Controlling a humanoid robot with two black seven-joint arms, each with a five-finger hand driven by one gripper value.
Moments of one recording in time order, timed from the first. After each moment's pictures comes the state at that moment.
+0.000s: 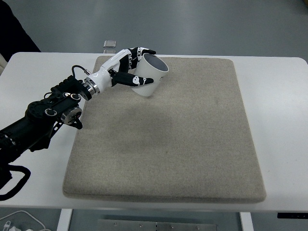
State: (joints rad) left arm -0.92 0.15 -0.45 -0.51 0.69 -0.28 -0.61; right arm 0.02 0.00 -0.06 0.14 -0.01 0.00 -0.23
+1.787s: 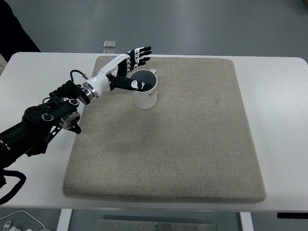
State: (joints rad) left arm -0.88 0.19 -0.46 -0.59 0.68 -0.26 -0.61; right arm 0.02 0.00 -0.06 0.14 -0.01 0.00 -0.23
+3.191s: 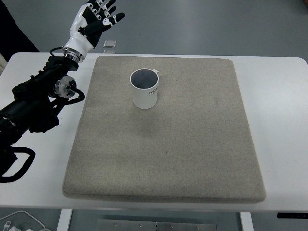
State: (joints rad) left arm -1.04 0.14 -0.54 -0.38 0.05 -0.29 -0.57; right arm 0.02 0.00 -0.06 0.14 -0.01 0.00 -0.23
